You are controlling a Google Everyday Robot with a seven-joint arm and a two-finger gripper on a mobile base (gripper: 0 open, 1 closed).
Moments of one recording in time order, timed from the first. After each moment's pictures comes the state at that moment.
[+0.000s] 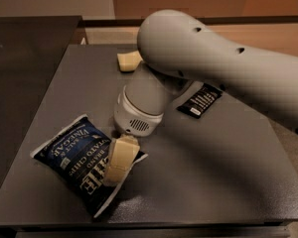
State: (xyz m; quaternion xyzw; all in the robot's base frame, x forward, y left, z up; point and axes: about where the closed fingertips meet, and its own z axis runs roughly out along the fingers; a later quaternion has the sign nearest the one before) arm 0.401 0.075 0.835 -0.69 0.67 0.21 0.15
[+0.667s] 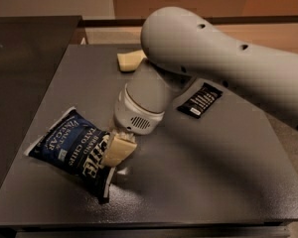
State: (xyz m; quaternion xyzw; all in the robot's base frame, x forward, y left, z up) arm 0.400 0.076 0.840 -0.69 0.67 0.23 0.15
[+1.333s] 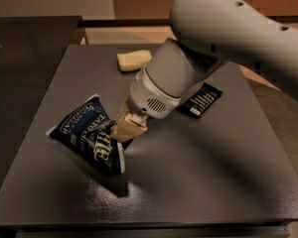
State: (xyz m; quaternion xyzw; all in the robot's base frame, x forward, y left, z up) arm 0.413 0.059 0.875 -0.66 0.68 0.25 0.19
